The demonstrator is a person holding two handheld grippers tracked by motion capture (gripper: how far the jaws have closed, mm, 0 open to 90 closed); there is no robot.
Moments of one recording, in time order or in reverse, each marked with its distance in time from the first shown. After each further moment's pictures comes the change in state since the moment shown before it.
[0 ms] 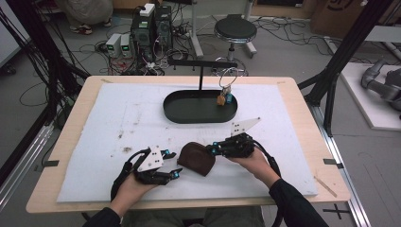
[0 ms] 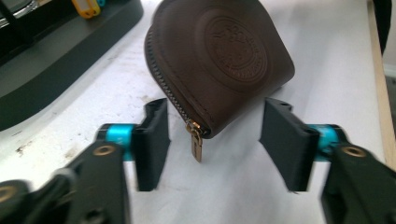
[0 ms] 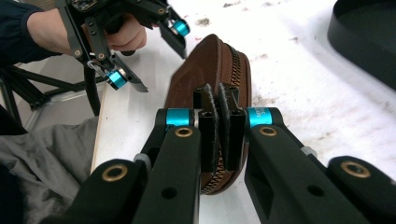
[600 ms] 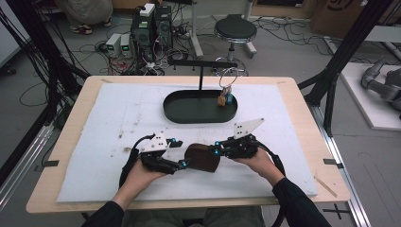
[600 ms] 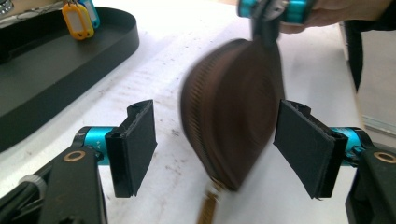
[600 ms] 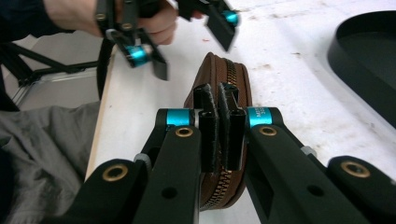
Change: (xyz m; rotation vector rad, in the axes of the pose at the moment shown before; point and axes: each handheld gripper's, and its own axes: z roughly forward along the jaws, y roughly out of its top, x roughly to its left) left arm 0.026 0.020 0.023 -0.096 -0.100 -0.127; right arm 0.009 0.007 -0.011 0.009 -0.006 -0.128
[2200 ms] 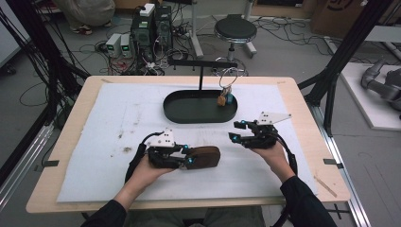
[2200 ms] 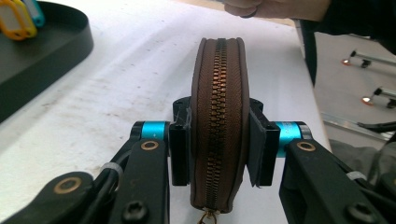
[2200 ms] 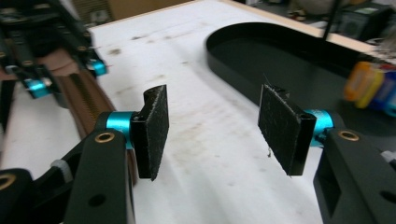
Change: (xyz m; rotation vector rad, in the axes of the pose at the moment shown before) left arm 0.005 0.007 0.017 0.011 -0.160 -0.015; right arm -0.029 -0.023 -0.054 -0.122 -0.328 0.137
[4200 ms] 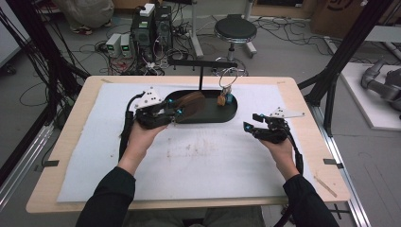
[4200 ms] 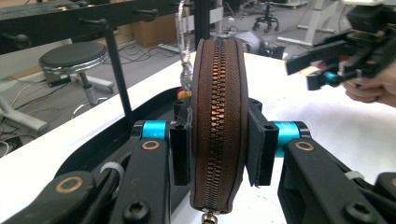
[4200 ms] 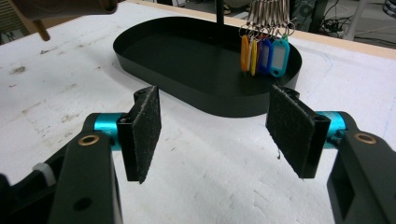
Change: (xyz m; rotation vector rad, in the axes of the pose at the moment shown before) left arm 0.060 0.074 -0.038 -0.153 0.387 -0.002; right arm -0.033 -0.016 -0.020 -0.010 -0.266 0.150
